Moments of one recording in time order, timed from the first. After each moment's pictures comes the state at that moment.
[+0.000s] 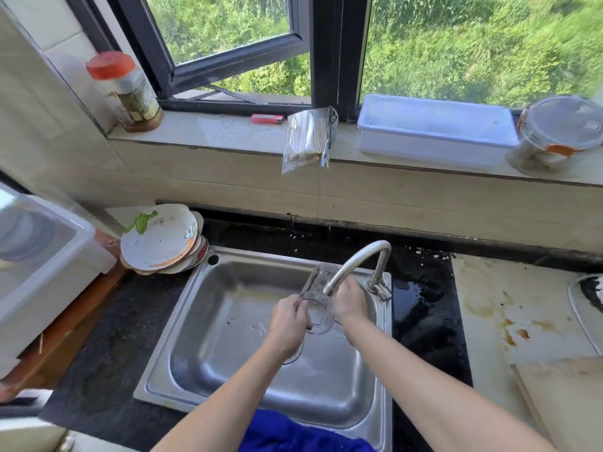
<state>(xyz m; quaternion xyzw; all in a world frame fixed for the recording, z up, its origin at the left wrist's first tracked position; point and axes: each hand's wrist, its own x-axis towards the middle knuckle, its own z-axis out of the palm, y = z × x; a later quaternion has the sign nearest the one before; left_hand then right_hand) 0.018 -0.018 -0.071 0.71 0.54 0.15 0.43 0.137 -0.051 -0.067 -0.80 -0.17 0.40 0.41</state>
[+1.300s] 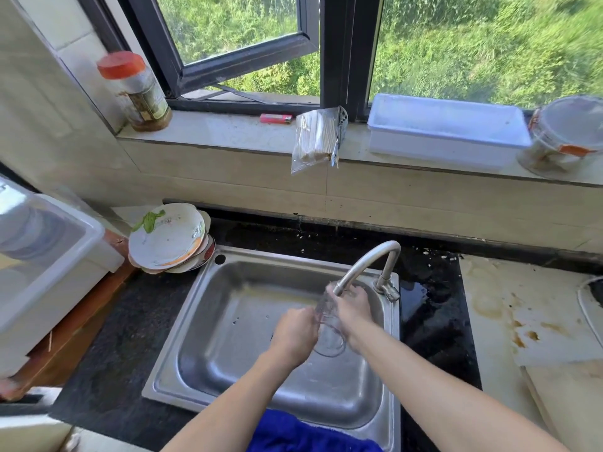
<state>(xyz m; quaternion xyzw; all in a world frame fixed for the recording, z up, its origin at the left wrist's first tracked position) 0.005 -0.023 -0.063 0.83 0.47 -0.02 0.30 0.129 -0.053 -0.082 -0.74 -0.02 0.50 0.45</state>
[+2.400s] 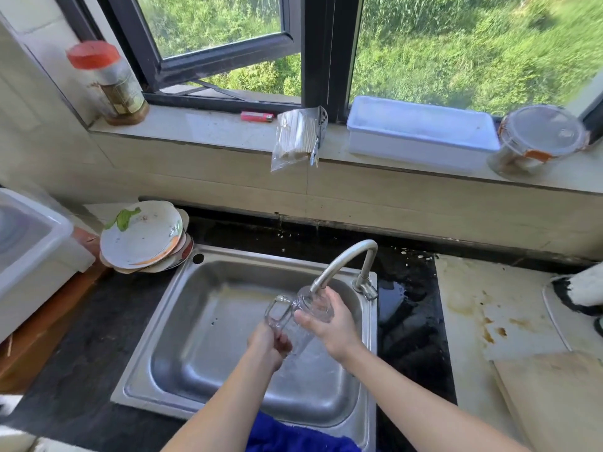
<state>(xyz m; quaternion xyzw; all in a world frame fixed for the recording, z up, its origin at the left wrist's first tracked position) 0.012 -0.019 -0.119 0.07 0.64 0.25 0.72 0.125 -0.098 -0.071 -0.67 -0.29 0.47 0.49</state>
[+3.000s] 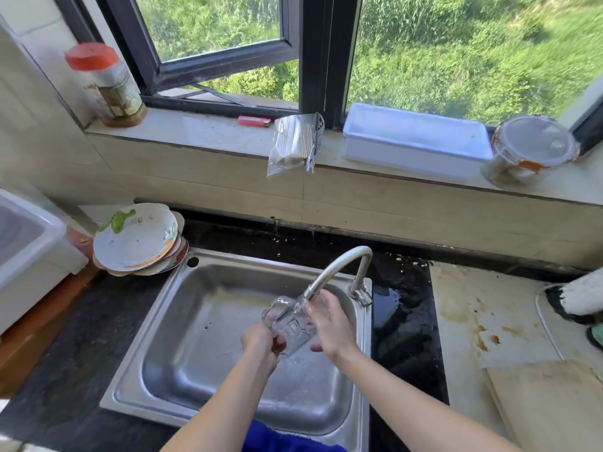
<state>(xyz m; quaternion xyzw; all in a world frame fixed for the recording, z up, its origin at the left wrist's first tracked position) 0.026 -0.023 -0.104 0.11 0.67 0.29 0.68 0.131 -0.093 -0.068 -0.73 -0.26 0.47 0.43</state>
